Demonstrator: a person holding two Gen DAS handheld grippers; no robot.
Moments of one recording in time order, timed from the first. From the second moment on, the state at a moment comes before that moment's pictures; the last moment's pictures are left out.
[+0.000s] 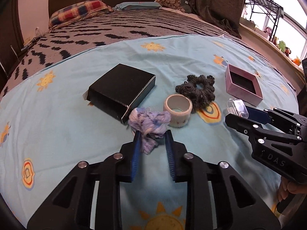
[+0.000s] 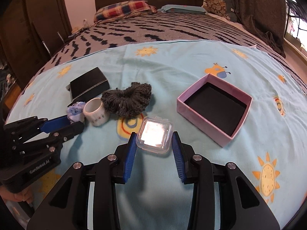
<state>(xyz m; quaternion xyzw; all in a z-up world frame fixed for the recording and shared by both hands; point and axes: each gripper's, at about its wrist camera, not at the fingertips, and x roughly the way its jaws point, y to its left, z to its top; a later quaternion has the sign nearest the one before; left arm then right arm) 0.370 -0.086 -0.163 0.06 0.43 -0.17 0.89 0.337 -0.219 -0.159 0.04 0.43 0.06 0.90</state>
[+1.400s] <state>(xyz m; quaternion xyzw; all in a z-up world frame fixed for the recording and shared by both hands) 0.045 -0.032 -0.206 0.00 0.47 -0.18 0.87 0.064 -0.173 -0.196 0.06 0.47 0.11 0.88</state>
